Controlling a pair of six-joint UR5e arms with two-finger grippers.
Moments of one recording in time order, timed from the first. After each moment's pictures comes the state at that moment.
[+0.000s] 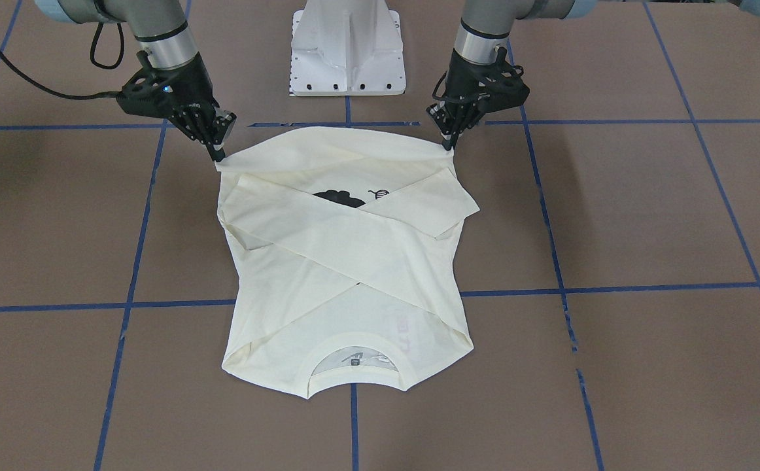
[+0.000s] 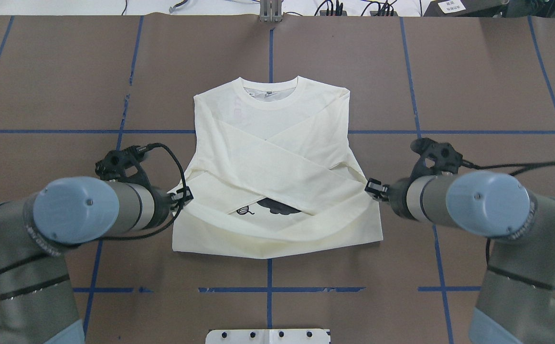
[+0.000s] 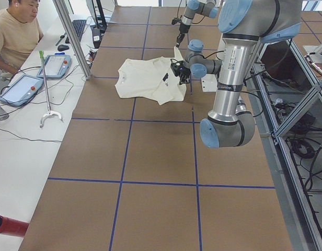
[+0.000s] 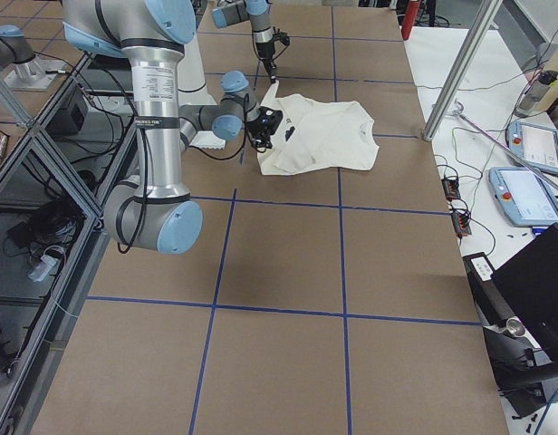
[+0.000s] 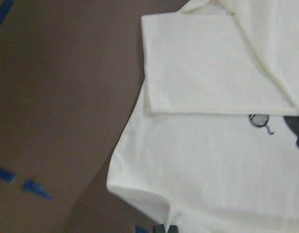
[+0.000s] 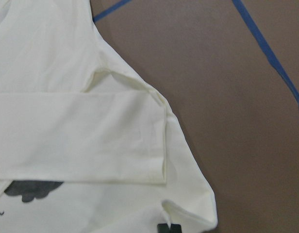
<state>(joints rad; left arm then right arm) -0.44 -1.90 -2.05 -1.68 -1.61 -1.70 0.50 -1.36 2.07 -1.35 1.65 1.64</state>
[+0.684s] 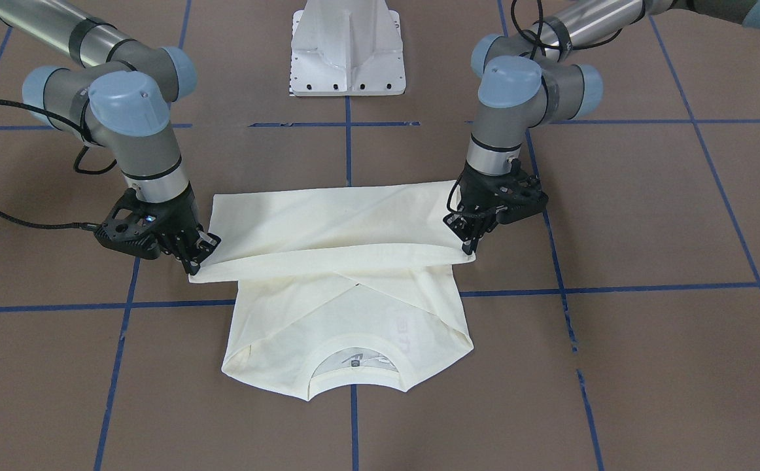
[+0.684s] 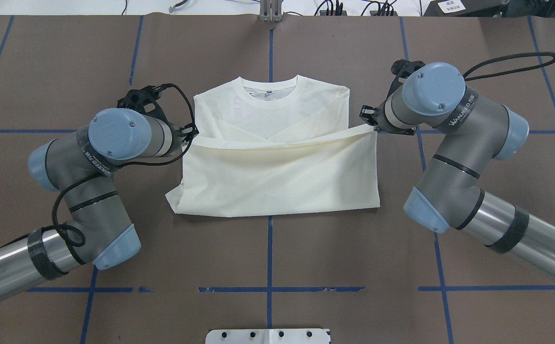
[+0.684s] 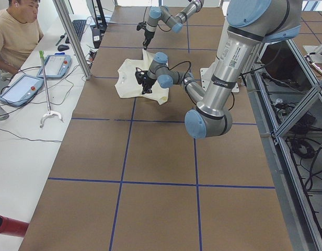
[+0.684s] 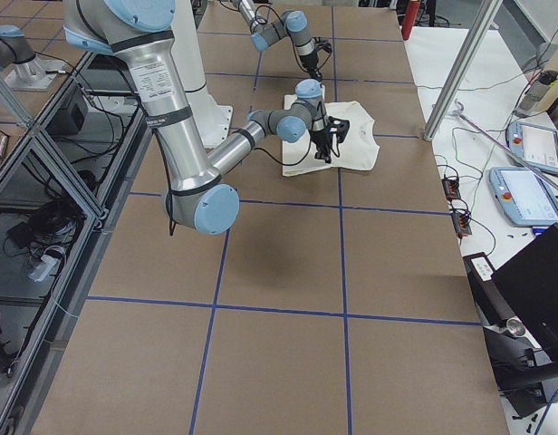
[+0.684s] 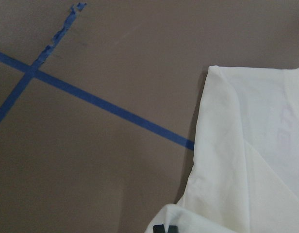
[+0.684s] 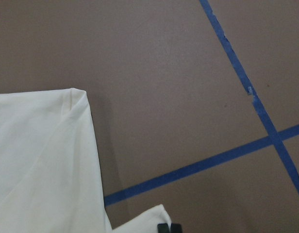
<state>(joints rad) -0.61 -2.08 -1.61 -1.94 -1.61 -1.61 0.72 -1.08 1.63 -1.37 1.75 1.41</state>
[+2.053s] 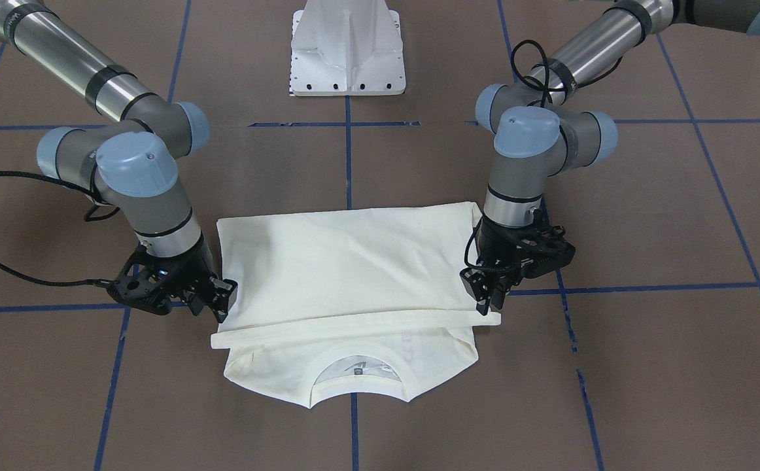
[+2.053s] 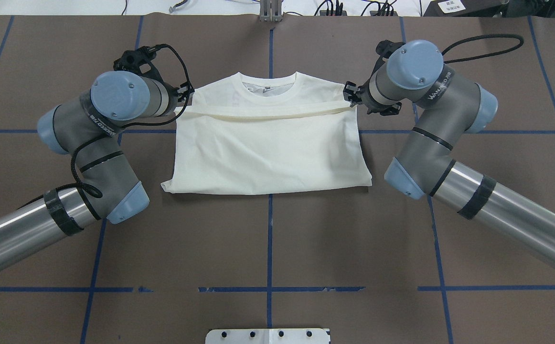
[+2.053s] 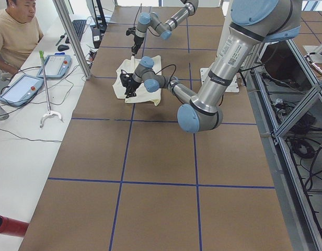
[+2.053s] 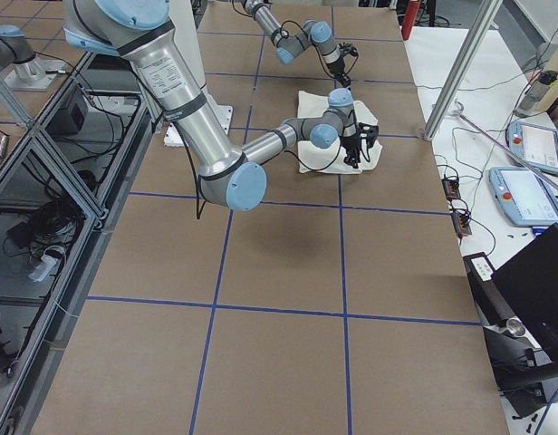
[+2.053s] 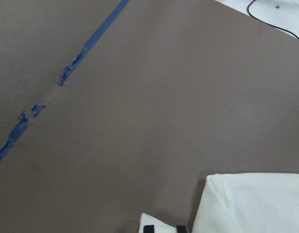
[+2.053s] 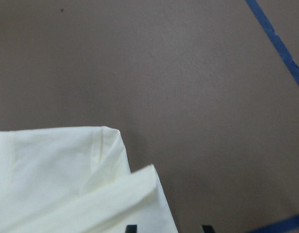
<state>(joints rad) -0.71 -2.15 -1.48 -2.06 -1.58 -1.55 0.77 -1.04 1.49 -1.17 1.83 1.44</state>
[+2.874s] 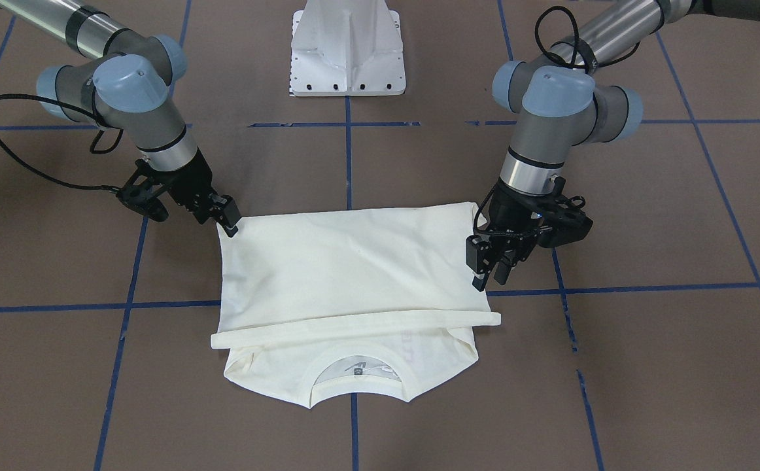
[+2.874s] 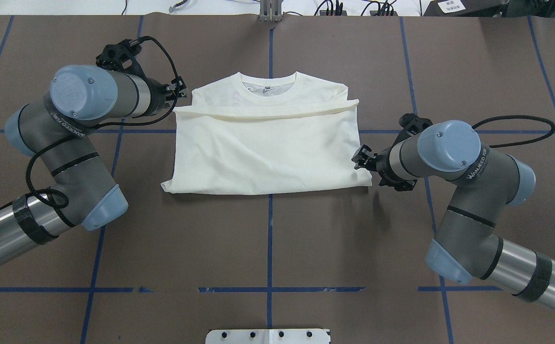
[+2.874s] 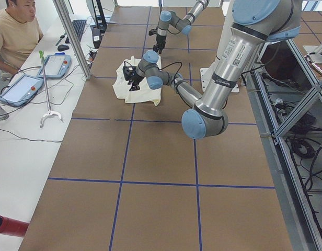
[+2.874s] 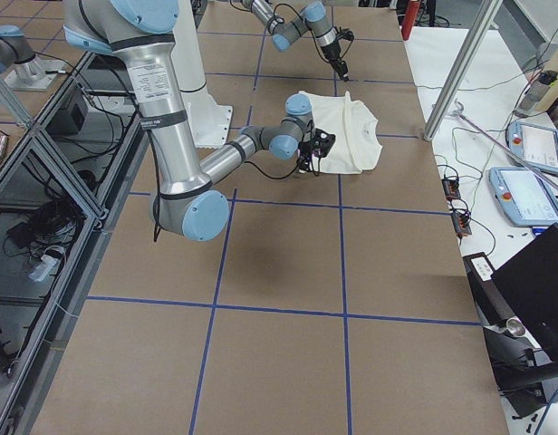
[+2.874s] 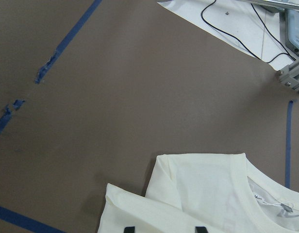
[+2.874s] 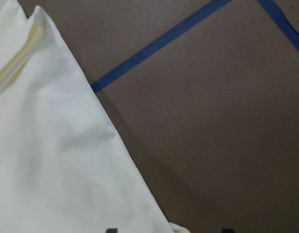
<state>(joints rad) -0.72 -2.07 -1.60 -2.10 -1.64 -1.56 0.58 -1.27 1.75 -1.15 1.81 1.78</state>
